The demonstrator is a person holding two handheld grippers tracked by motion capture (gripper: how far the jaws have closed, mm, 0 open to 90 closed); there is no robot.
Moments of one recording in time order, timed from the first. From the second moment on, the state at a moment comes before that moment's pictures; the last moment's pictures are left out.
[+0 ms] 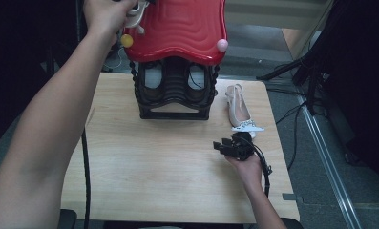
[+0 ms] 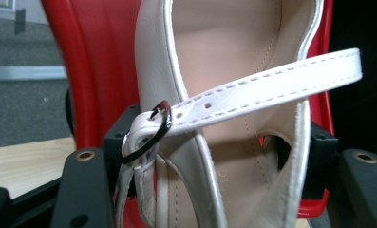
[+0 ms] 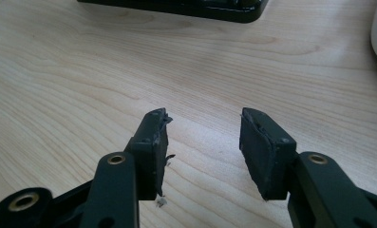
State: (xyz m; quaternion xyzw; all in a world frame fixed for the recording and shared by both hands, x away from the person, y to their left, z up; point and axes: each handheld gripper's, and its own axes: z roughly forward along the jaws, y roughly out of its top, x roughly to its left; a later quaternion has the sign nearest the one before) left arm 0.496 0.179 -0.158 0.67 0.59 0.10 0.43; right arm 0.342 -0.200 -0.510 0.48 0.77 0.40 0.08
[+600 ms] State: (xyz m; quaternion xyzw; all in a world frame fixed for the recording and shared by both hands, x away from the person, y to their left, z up) left arm 0.501 0.155 -0.185 0.68 0.59 0.11 0.42; right arm 0.340 -0.199 -0.509 0.47 0.78 0.40 0.10
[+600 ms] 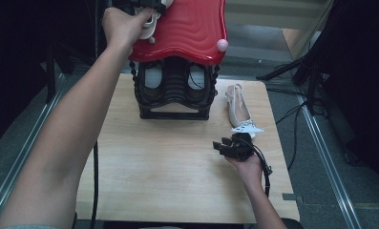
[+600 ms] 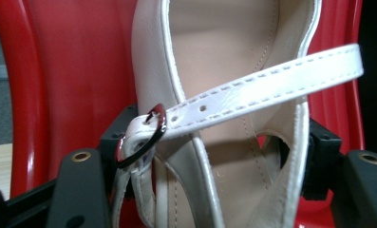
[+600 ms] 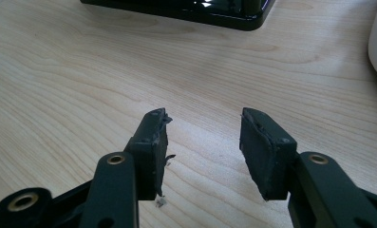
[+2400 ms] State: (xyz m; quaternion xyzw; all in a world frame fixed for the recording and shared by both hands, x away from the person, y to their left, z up) left arm 0.459 0.224 -0.151 0.71 0.55 0.14 0.42; right arm 0.340 -0.202 -0.507 0.47 0.78 0.41 0.10
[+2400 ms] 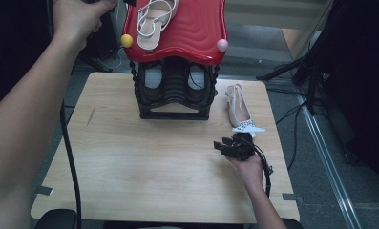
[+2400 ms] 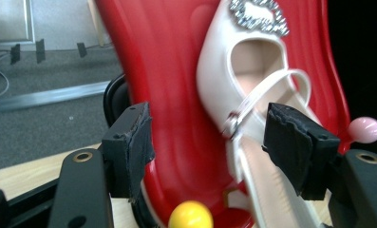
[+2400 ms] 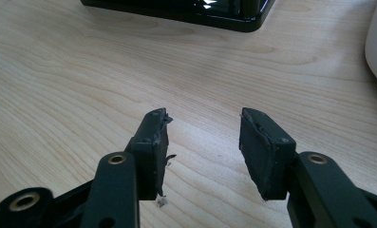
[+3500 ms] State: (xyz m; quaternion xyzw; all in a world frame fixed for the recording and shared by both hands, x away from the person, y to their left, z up) left arm 0.428 0.277 -0.251 0.72 0.55 0.12 0.40; right arm 0.344 -0.213 -0.503 0.50 0.76 0.40 0.10
